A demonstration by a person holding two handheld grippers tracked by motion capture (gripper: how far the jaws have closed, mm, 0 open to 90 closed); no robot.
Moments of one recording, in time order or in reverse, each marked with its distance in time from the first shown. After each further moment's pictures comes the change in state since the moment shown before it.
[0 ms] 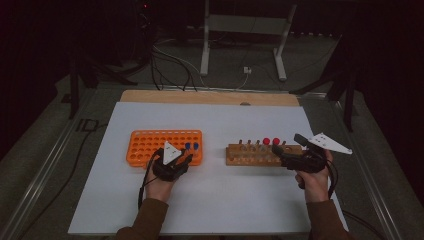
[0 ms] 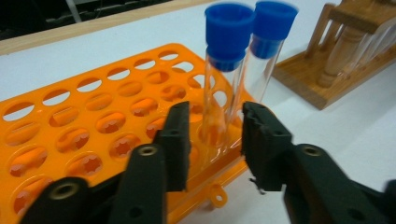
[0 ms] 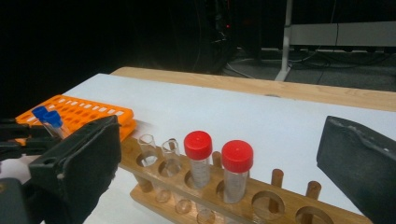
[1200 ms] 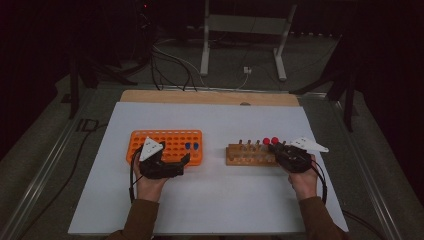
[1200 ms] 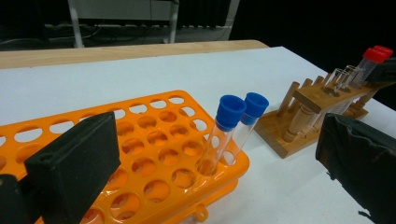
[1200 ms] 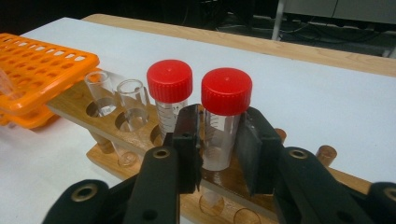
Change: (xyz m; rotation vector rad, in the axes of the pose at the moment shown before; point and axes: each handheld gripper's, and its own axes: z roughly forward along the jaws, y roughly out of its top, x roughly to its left) left arm 0.015 0.018 -0.041 -0.127 -0.038 -0.175; right arm -0.005 -0.033 0.039 0.144 -0.057 -0.087
